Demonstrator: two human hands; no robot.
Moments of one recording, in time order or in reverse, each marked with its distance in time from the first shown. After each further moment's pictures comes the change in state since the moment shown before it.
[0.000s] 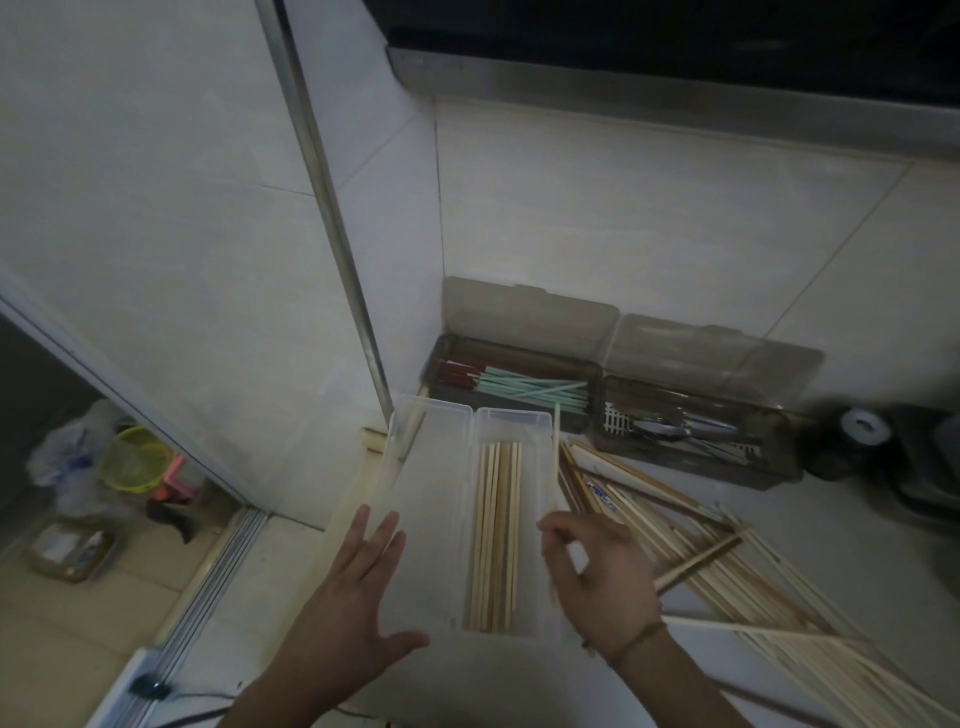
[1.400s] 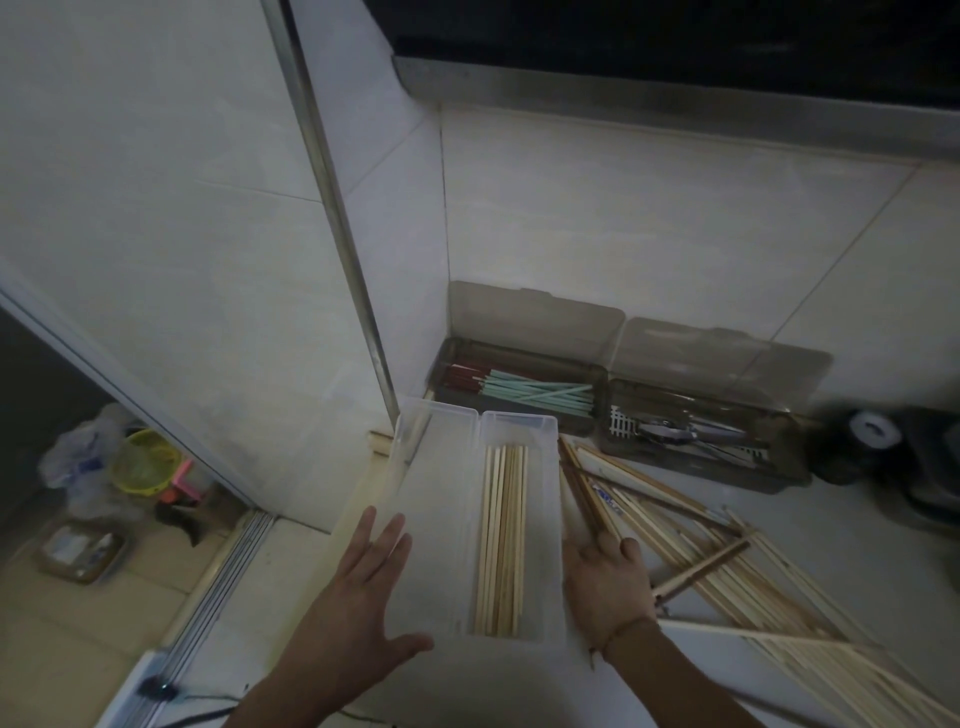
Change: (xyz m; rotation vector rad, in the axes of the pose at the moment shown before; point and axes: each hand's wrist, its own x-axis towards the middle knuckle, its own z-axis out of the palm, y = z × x) left_hand 0.000 -0.005 0.004 0.034 0.021 0.038; right_hand -0.009 0.072 0.048 -0.797 -0.315 -0.064
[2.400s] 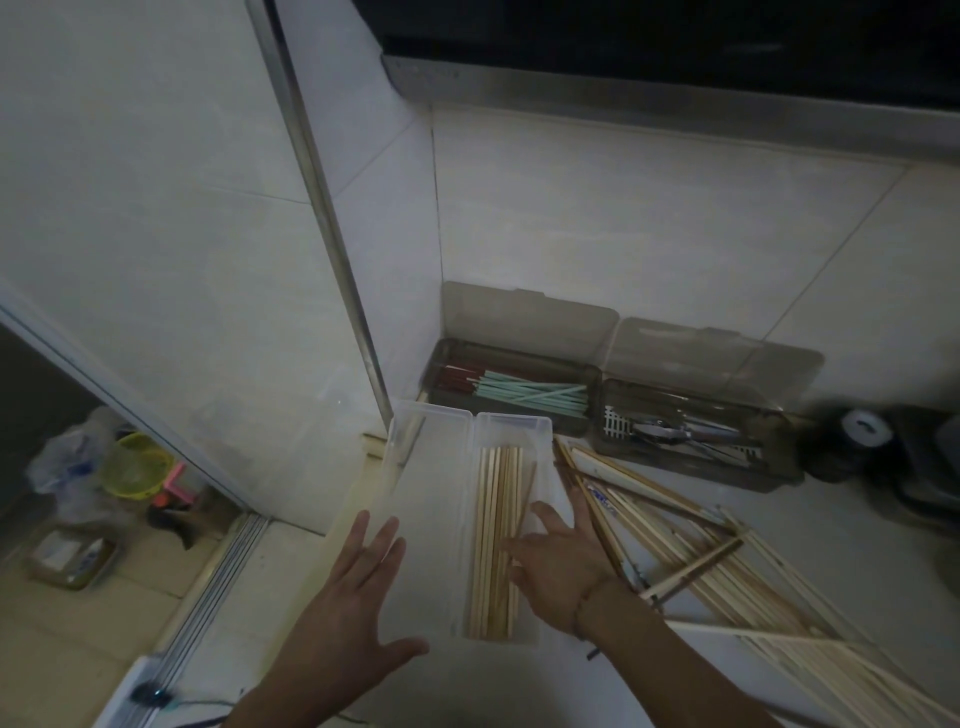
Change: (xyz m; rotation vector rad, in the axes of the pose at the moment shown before) left_hand 0.001 -0.007 0.010 0.108 0.045 0.037; right_hand 0.029 -0.024 -0.056 0.058 -0.298 -0.300
